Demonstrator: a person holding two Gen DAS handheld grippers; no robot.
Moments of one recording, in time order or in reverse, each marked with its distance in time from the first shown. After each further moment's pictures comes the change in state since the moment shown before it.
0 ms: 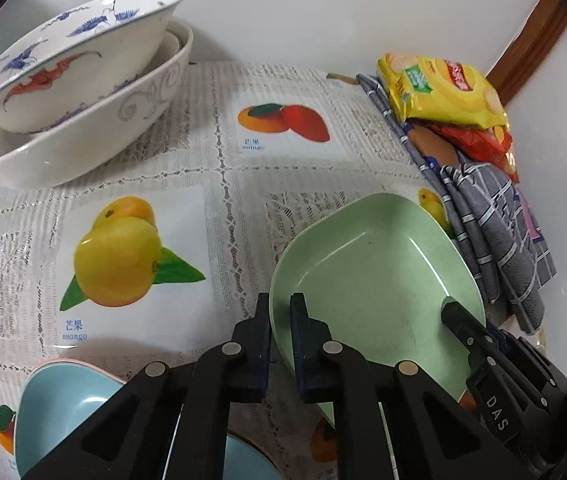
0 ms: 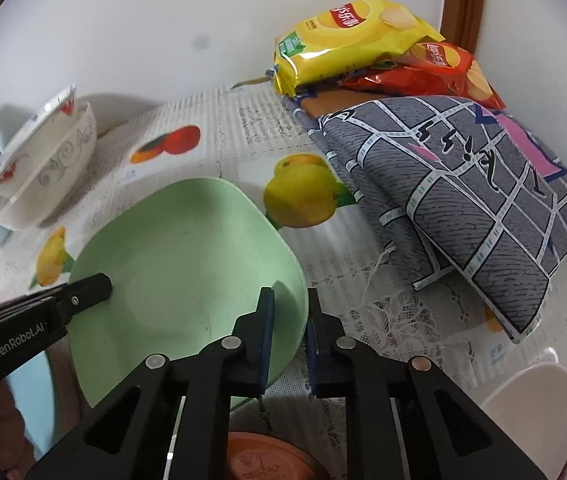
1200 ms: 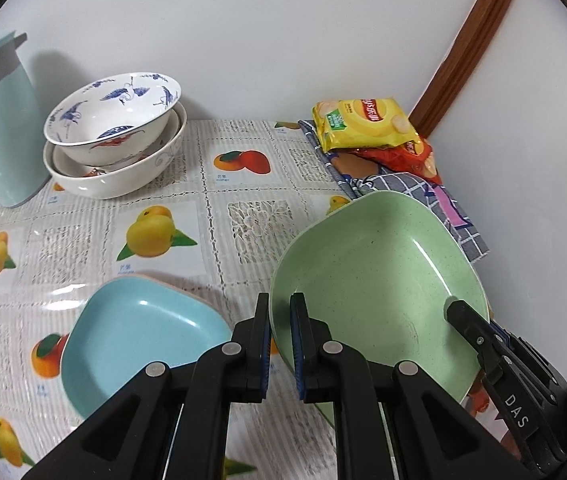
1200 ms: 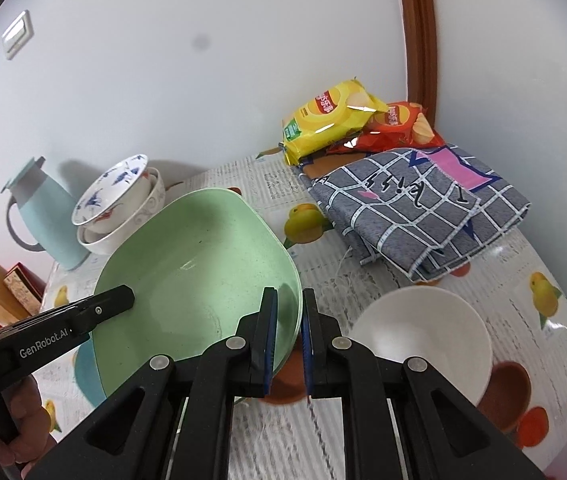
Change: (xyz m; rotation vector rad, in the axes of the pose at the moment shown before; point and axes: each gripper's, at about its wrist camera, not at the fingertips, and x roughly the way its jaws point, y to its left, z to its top) left arm -0.130 -0.030 -0.058 0.052 -0.130 -0.052; right arm -0.150 -0.010 -0.043 0.040 -0.163 0.072
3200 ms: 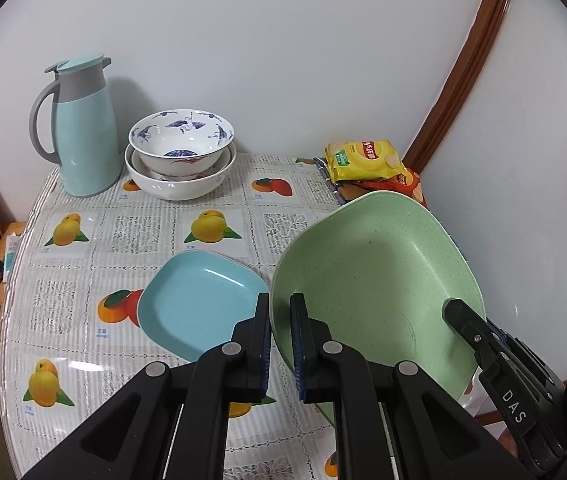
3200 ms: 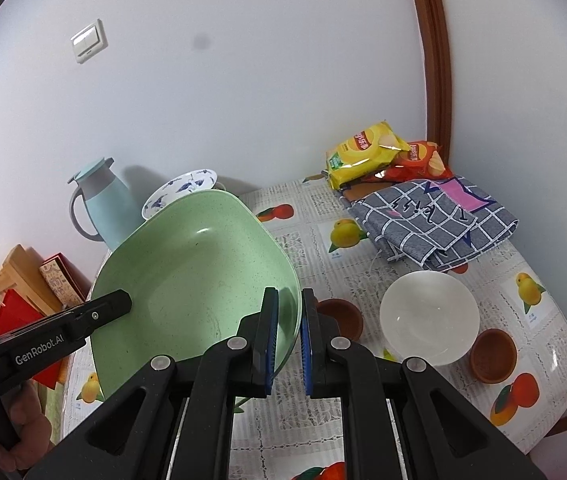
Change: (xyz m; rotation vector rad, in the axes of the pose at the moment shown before) left arm -0.115 0.019 -0.050 -0.054 -0.137 0.038; right arm -0.091 0.042 -0.033 -0.059 -0.099 0.085
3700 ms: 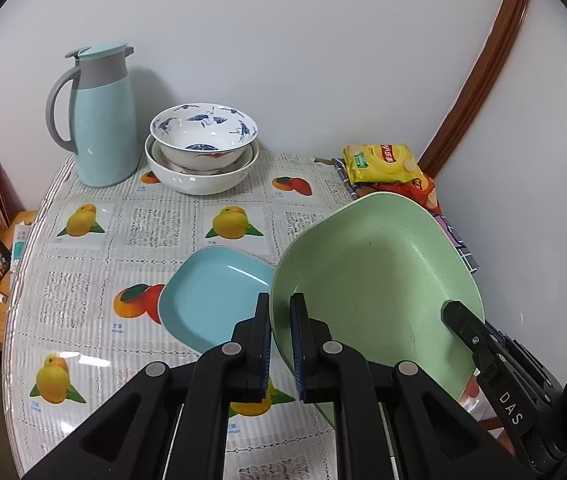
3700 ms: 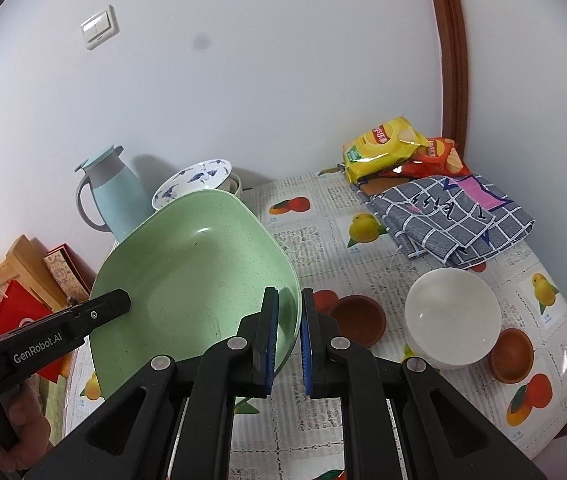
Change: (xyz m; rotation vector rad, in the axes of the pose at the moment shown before) left arm 0.002 0.023 -0.001 -0.039 0.005 0.023; right arm 0.015 0.020 -0.002 -0.025 0.024 0.021
